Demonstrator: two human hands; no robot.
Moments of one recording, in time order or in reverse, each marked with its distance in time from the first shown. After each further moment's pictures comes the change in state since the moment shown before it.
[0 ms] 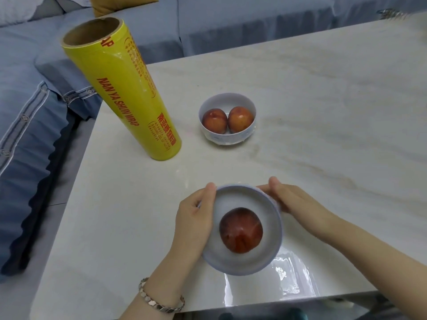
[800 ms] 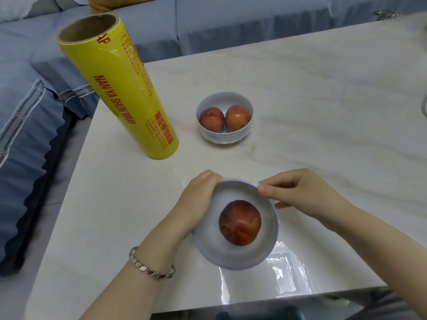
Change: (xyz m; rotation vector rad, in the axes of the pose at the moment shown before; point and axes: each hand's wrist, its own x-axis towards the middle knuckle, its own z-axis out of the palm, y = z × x) left_hand 0.030 0.026 -0.002 0.104 -0.334 -0.024; right_hand 0.000 -0.018 -0.013 0.103 0.149 0.062
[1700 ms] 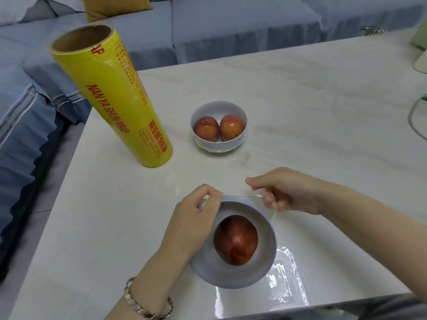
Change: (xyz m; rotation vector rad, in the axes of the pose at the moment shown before) left_hand -0.019 -0.012 0.009 0.041 0.142 0.112; right_hand 0.034 -0.022 -0.005 0.047 -0.210 0.456
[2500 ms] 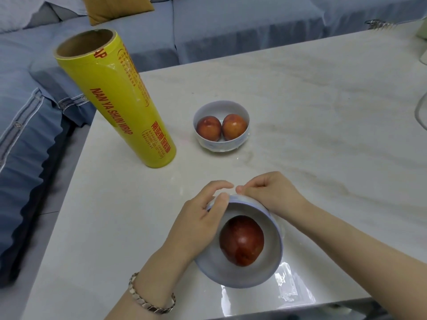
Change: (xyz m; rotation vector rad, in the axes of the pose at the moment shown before) left_hand -0.001 -0.002 -0.004 0.055 -0.137 0.096; right_hand 0.018 0.020 0.028 -0.251 0.384 -0.349
